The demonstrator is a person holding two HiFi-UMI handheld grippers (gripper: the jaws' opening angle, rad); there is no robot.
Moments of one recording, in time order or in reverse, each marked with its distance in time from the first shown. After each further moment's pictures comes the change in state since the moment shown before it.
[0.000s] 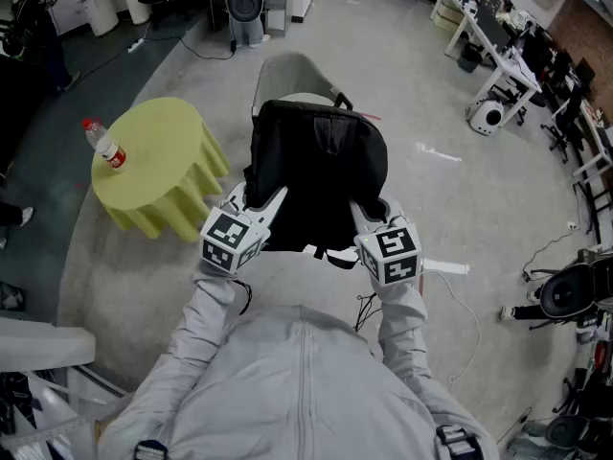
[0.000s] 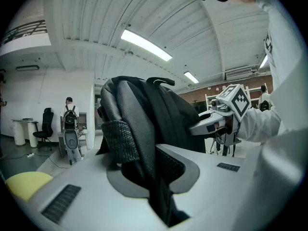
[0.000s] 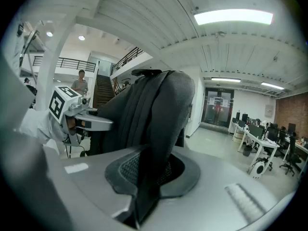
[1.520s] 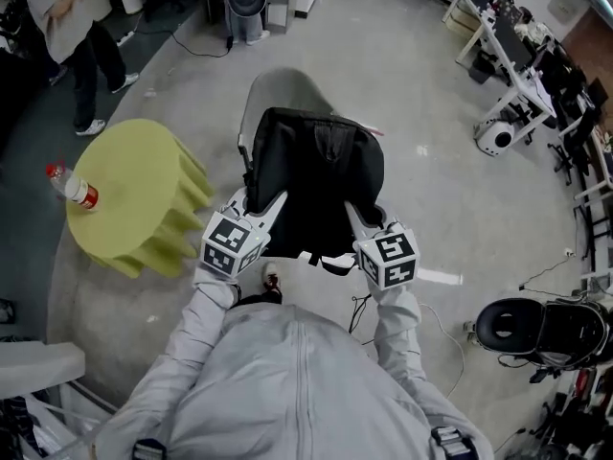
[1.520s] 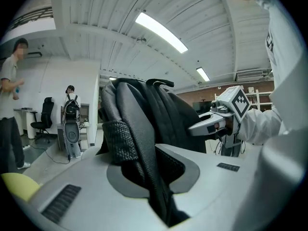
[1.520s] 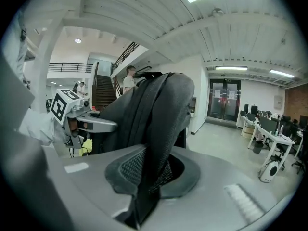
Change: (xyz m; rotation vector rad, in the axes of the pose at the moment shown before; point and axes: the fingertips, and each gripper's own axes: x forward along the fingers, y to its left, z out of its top) left arm 0.128 0.094 -0.014 -0.072 0.046 0.025; right arm 0.131 -0.097 -0.005 0.041 0.038 0.082
